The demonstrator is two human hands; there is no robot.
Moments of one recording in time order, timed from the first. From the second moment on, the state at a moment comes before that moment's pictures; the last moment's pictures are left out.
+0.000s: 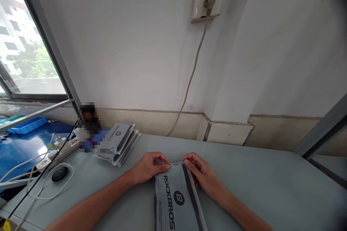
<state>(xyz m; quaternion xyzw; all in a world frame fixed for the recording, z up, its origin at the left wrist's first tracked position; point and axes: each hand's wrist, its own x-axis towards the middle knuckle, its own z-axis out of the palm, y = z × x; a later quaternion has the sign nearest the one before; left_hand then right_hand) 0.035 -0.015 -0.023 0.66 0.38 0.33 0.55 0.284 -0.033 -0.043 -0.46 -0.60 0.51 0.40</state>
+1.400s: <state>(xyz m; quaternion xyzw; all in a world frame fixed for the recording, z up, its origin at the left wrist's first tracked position) 0.030 -0.010 -0.015 0.70 0.45 0.40 0.38 0.305 -0.030 -0.020 -0.44 -0.70 0.47 0.30</state>
